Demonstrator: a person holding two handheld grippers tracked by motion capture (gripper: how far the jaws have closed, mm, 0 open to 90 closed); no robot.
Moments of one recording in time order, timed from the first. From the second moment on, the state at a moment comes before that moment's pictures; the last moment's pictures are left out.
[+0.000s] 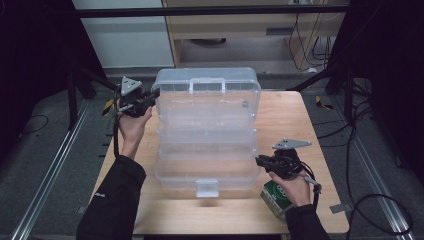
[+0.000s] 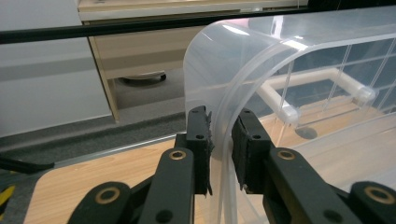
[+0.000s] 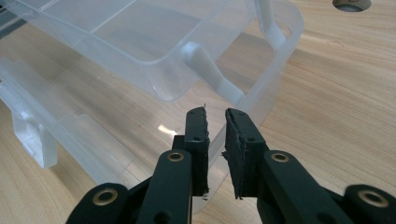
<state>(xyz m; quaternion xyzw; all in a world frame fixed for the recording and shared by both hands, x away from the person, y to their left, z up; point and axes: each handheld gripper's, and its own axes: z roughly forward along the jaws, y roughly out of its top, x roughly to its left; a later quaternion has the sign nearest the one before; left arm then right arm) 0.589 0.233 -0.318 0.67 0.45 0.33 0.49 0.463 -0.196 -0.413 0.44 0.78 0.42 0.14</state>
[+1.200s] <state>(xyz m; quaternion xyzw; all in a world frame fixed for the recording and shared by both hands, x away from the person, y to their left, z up) 0.665 0.222 -0.336 0.68 0.49 0.31 0.45 0.464 -0.196 -0.414 0.44 0.78 0.42 0.13</state>
